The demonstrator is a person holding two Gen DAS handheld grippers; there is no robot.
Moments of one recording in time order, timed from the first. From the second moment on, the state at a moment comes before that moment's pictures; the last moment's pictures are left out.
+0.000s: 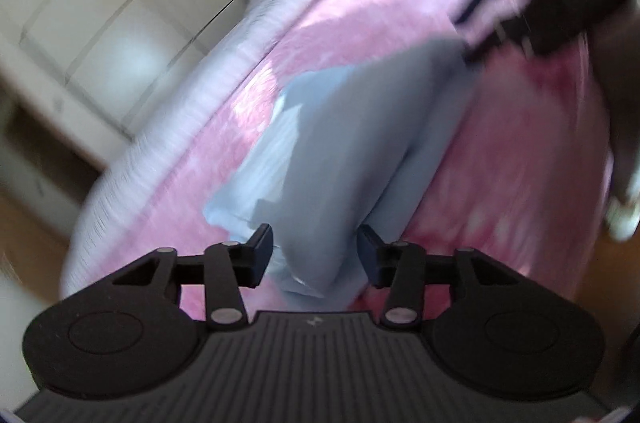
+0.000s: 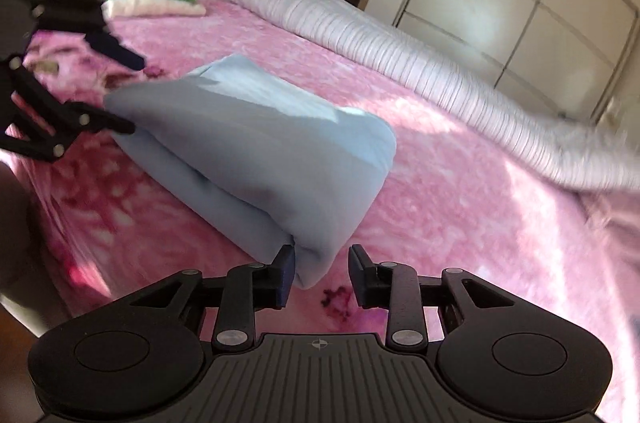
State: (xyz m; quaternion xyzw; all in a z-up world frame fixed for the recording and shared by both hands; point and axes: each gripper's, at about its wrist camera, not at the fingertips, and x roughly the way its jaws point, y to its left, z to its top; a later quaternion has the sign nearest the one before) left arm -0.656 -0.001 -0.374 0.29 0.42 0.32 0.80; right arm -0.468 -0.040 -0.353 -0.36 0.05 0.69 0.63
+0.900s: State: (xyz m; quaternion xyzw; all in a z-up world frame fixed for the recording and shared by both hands) left arm -0.688 0.010 -0.375 0.20 0.41 0.31 0.84; right arm -0.473 -0.037 -0.359 -0.41 -0.03 0.72 0.56
